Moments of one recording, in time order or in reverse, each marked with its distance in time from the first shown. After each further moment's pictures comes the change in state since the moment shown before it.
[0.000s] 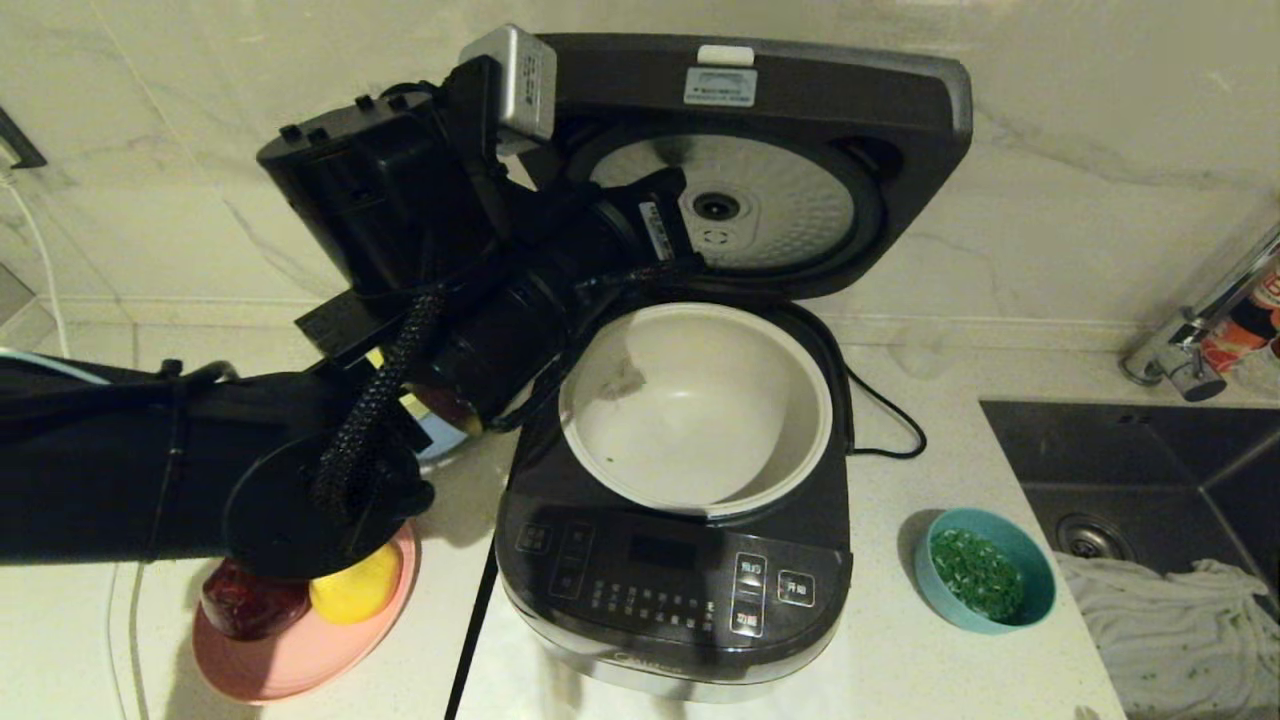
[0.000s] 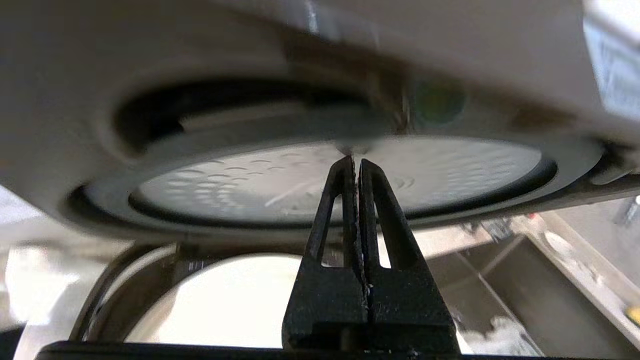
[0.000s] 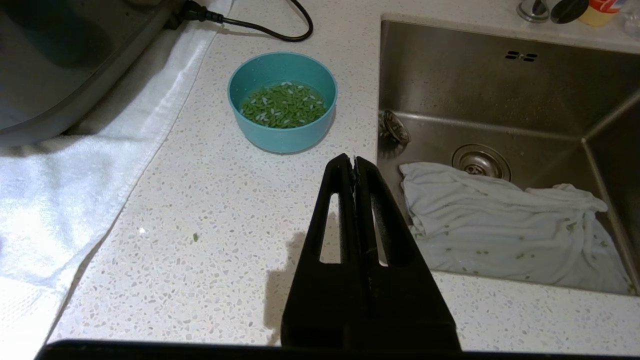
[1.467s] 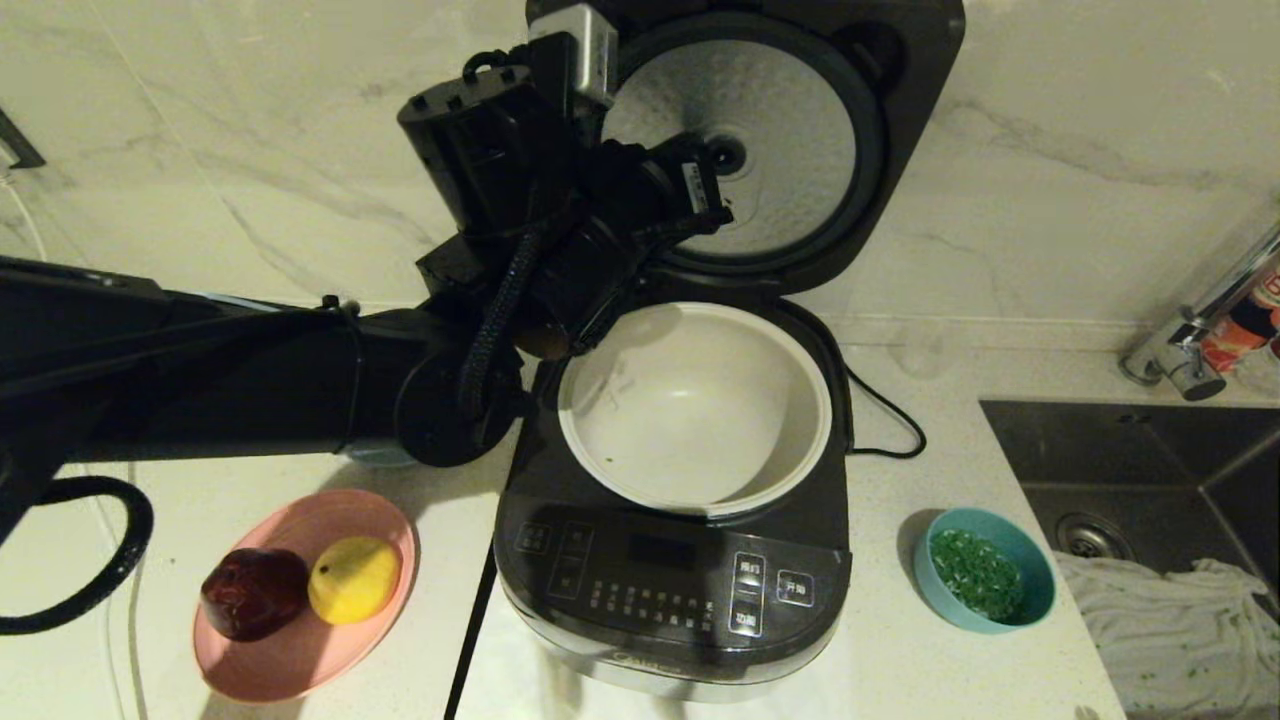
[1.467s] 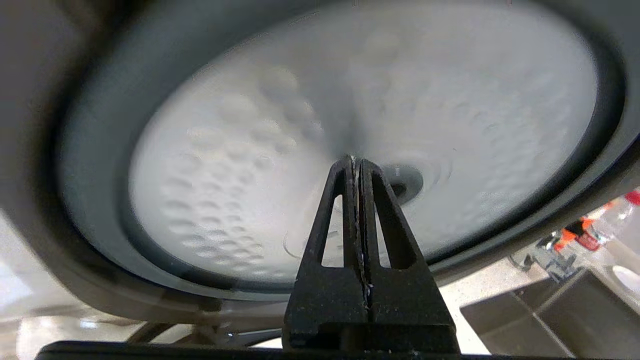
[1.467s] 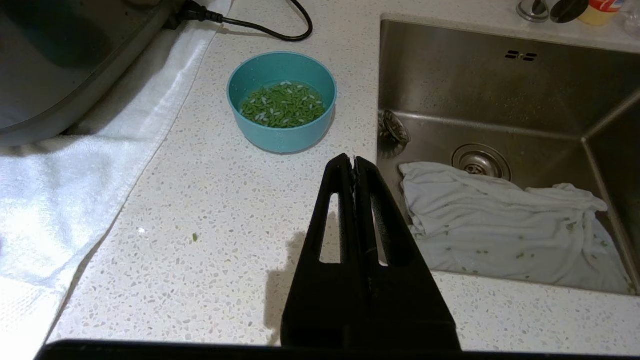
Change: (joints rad) left arm 0.043 0.172 -0.304 0.078 0.024 0.074; right arm 0.000 0.000 0.000 0.000 0.000 0.000
